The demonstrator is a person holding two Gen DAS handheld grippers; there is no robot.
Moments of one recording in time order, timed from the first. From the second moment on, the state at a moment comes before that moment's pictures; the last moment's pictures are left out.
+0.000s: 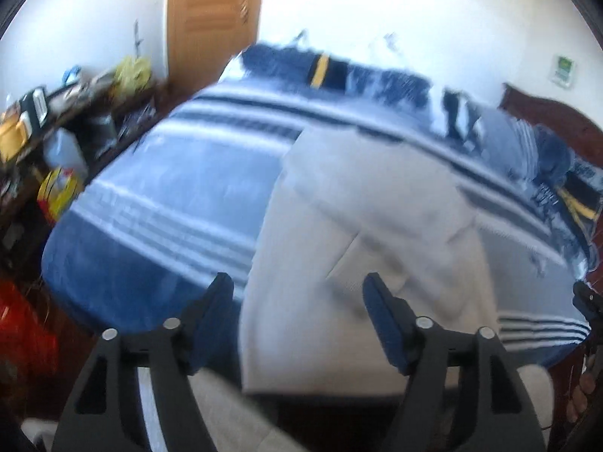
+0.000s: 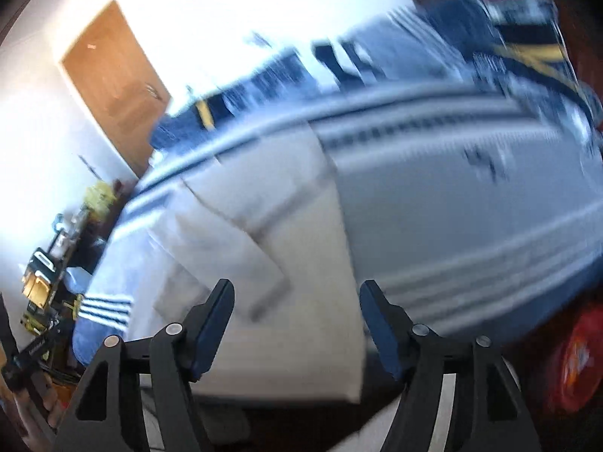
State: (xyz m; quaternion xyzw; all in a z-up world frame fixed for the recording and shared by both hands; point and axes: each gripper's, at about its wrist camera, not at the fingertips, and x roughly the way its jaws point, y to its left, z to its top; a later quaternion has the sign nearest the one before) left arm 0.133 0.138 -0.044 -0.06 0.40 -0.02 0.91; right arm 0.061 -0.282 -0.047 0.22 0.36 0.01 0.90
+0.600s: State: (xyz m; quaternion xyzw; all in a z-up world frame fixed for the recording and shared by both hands) left arm 0.377 0.124 -0.060 -0.03 0.42 -0.01 0.90; right arm 0.272 -0.302 -0.068 0.26 0.41 0.08 0.87
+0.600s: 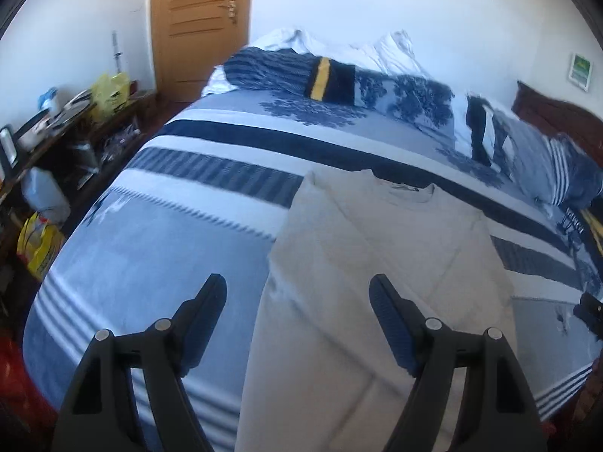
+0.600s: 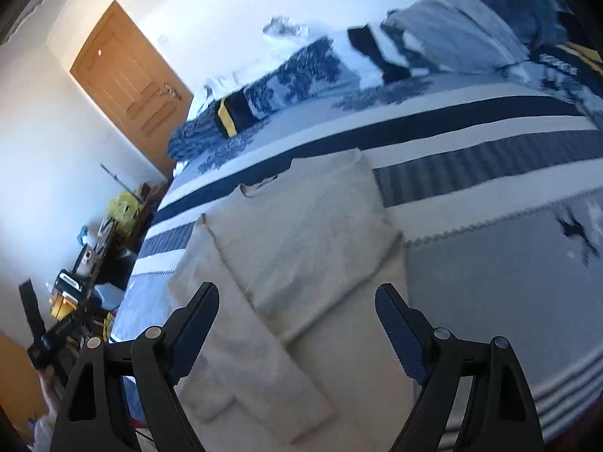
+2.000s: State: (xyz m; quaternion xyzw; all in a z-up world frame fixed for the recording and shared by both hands) left arm 0.459 0.138 -0.106 -0.13 0.45 -0.05 0.88; right arm 0.409 -0.299 -0.081 0.18 0.43 0.04 0.88
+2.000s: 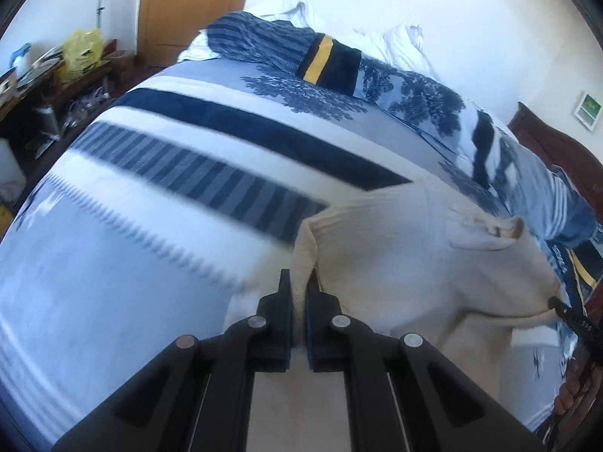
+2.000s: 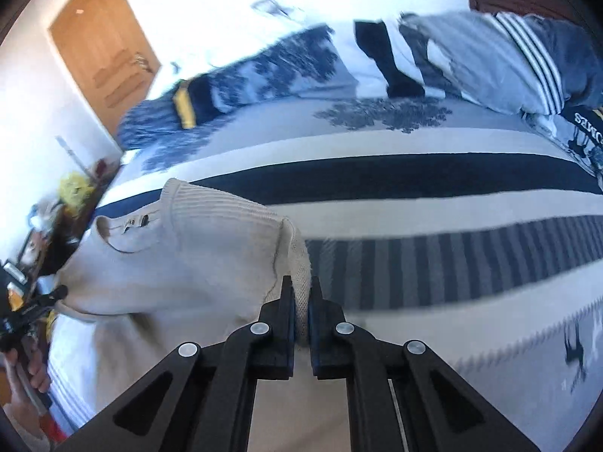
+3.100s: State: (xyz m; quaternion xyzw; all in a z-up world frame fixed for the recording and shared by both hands) left arm 0.161 0.128 -0.167 -0.11 0.48 -0.05 0.87; right arm 0.065 -0.234 -0.144 0.16 0.43 0.04 0.89
